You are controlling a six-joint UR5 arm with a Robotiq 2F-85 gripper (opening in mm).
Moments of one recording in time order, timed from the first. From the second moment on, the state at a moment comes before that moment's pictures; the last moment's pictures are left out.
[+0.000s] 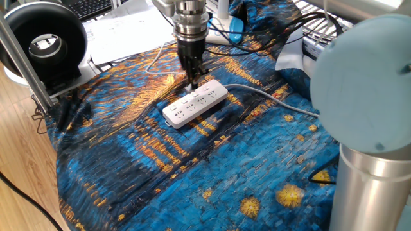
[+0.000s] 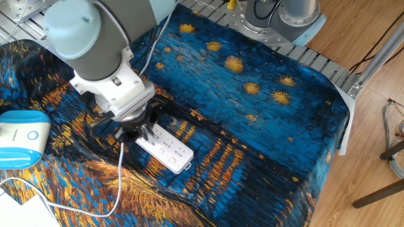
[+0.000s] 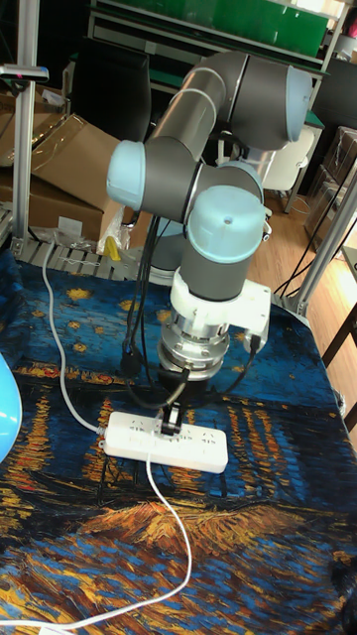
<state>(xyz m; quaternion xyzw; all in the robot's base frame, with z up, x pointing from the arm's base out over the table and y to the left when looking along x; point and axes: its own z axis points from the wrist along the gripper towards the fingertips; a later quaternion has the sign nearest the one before) 0.592 0.024 0.071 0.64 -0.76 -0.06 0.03</state>
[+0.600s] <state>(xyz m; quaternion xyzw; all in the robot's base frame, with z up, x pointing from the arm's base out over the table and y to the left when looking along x) 0.586 0.013 0.073 0.63 -0.78 -0.04 0.05</state>
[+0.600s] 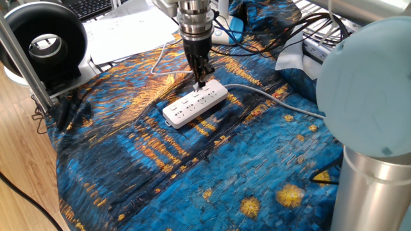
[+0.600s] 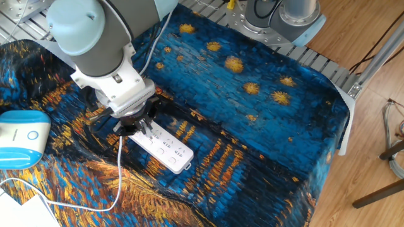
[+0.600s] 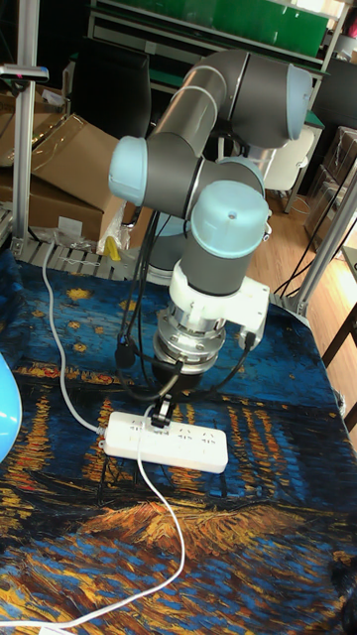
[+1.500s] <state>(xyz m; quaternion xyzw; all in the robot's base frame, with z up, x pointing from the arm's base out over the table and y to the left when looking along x) 0.580 0.016 0.072 0.65 -0.76 -0.02 0.05</state>
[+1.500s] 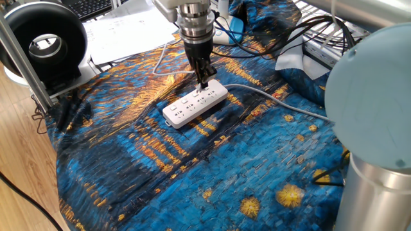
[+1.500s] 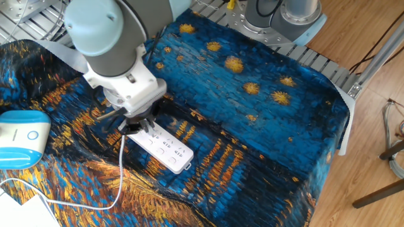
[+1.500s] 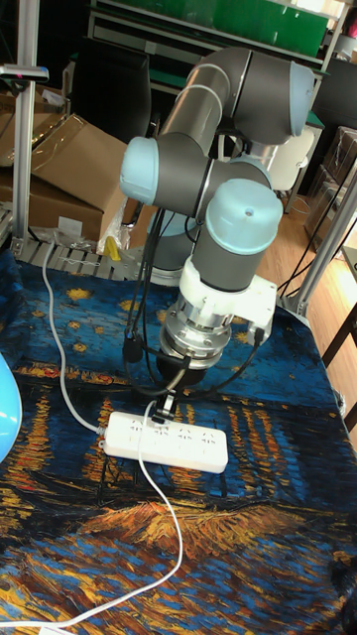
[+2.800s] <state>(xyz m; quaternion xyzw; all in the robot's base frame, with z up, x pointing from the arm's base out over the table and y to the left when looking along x) 0.572 0.012 0.064 0.66 -0.75 0.02 0.08</state>
